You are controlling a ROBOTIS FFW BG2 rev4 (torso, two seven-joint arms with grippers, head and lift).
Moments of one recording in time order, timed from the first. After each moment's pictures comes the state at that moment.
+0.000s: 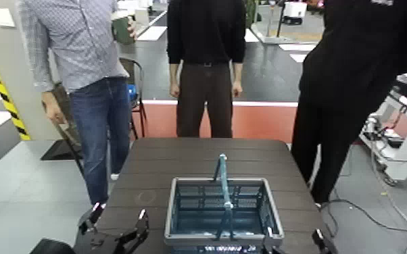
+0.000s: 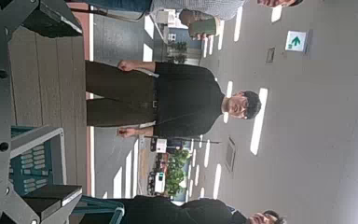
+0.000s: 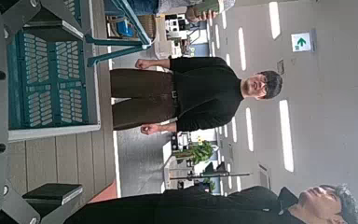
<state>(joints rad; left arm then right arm) 0.34 0.22 -0.14 -1.80 0.25 -0.27 -0.06 0.47 -0.13 0.22 -1.89 -0.08 -0.22 -0.23</state>
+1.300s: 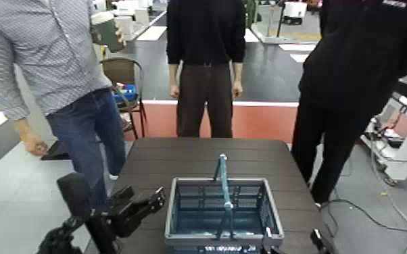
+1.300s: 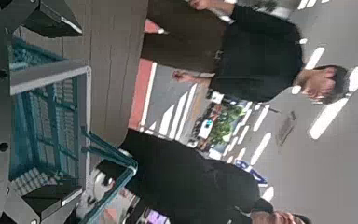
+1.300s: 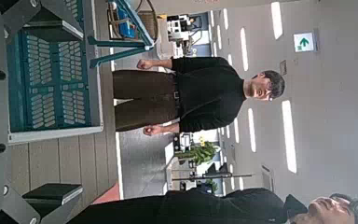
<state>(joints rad) 0.11 0.27 -0.07 -1.89 0.66 0.42 -0.25 0.46 -0.14 0.22 -1.88 -0.09 -0.21 -0.23</state>
